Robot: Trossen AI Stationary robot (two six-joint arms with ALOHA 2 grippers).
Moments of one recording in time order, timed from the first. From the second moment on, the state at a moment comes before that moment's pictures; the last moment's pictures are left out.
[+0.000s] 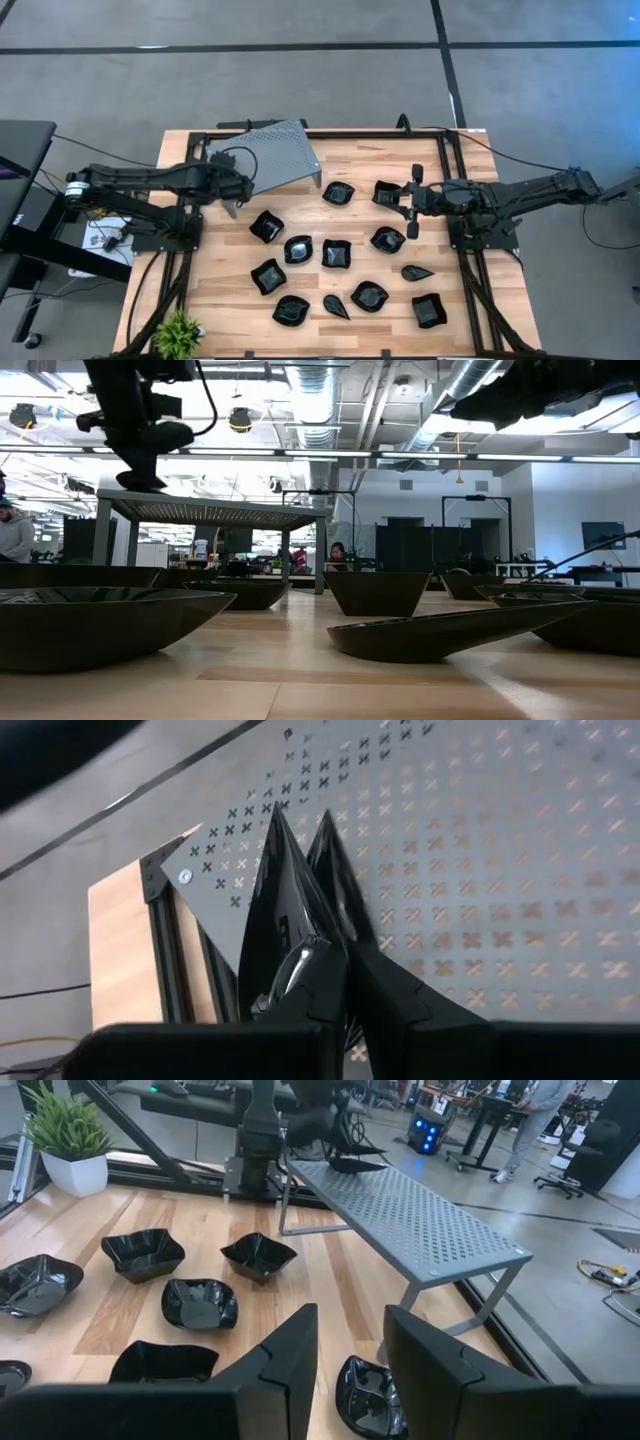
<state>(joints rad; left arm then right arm) 0.06 1.13 0.93 -1.23 -0.78 -0.92 0.14 0.66 0.47 -0.02 0.34 -0.14</state>
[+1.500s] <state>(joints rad) -0.46 1.36 0.75 0.18 -0.48 -0.33 0.18 0.96 0.57 0.16 0.08 -0.07</state>
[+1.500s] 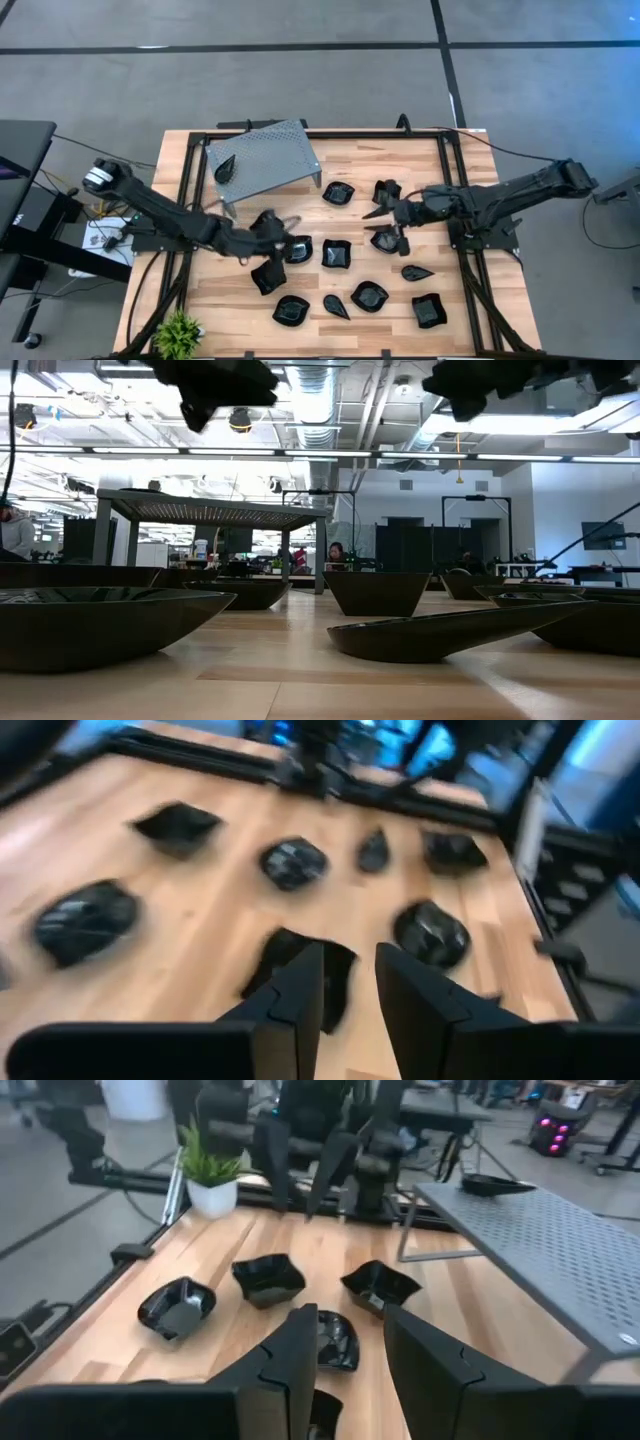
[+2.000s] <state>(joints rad) -0.47 1.81 0.92 0.50 -0.13 -0.11 0.22 1.08 0.63 0.14 0.08 -0.09</state>
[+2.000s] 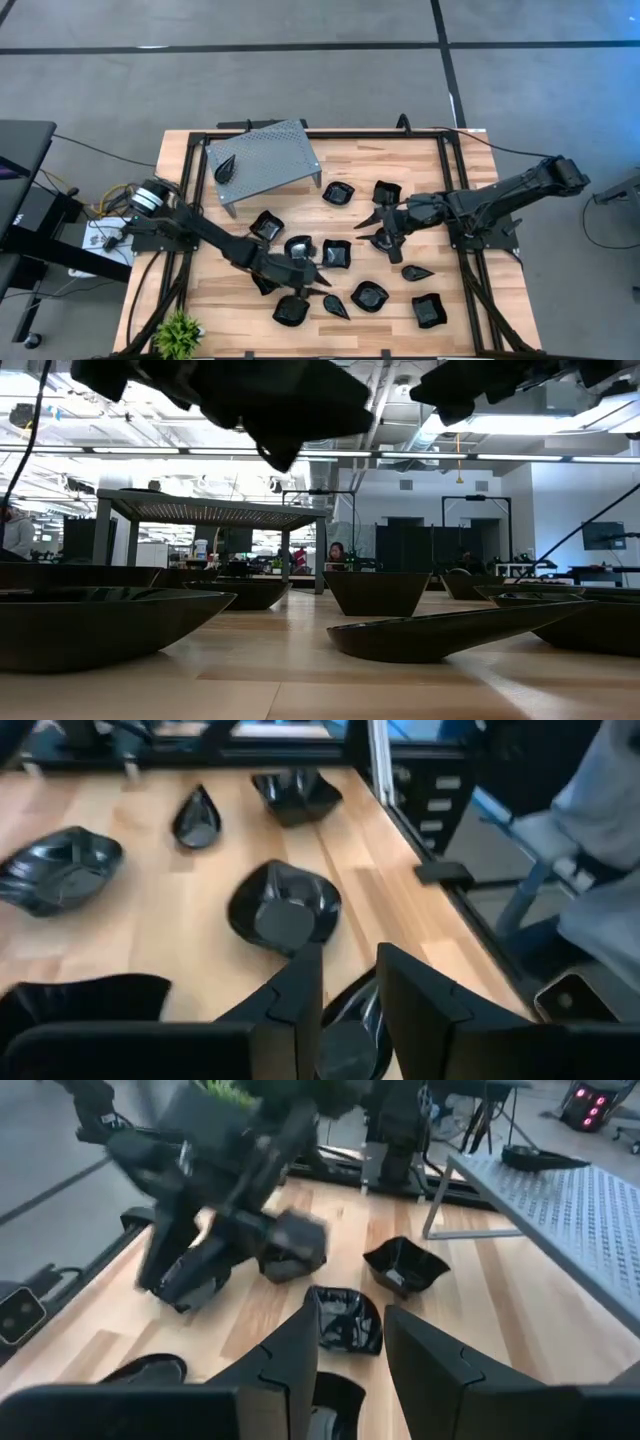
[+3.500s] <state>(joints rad) -0.51 2.10 1.03 0.49 -0.07 -0.03 0.24 1.09 0.63 0.16 0.08 -0.01</state>
